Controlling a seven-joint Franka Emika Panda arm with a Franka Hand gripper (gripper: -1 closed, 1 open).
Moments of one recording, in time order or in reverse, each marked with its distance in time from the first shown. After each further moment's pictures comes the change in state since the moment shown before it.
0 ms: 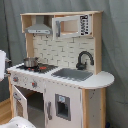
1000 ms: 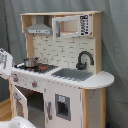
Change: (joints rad) arm -0.004 0.115 -0.058 -0.008 0.099 -0.083 -0.322
